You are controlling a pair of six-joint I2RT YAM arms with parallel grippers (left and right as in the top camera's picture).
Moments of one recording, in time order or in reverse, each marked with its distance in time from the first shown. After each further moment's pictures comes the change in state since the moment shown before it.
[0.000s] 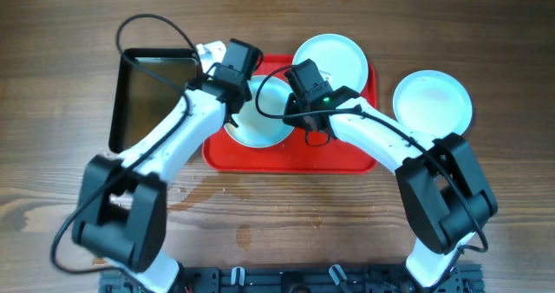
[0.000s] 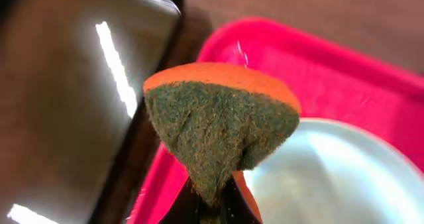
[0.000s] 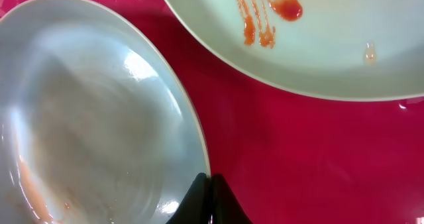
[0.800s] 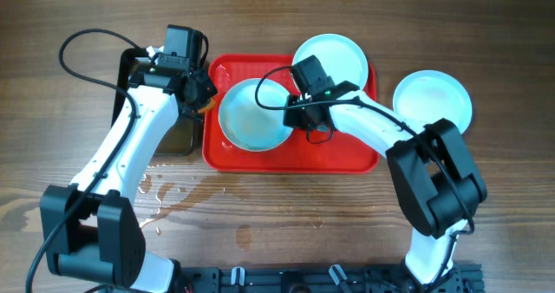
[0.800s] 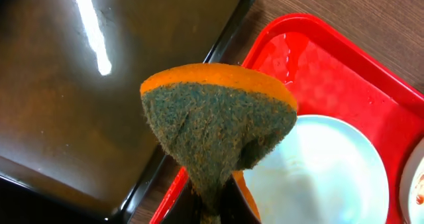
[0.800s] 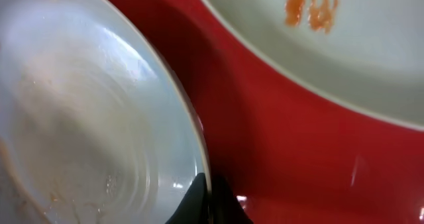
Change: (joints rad) left arm 0.217 -0.095 0.023 -0.180 0.284 -0.023; right arm -0.052 0.084 0.033 -0.007 -0.175 -0.115
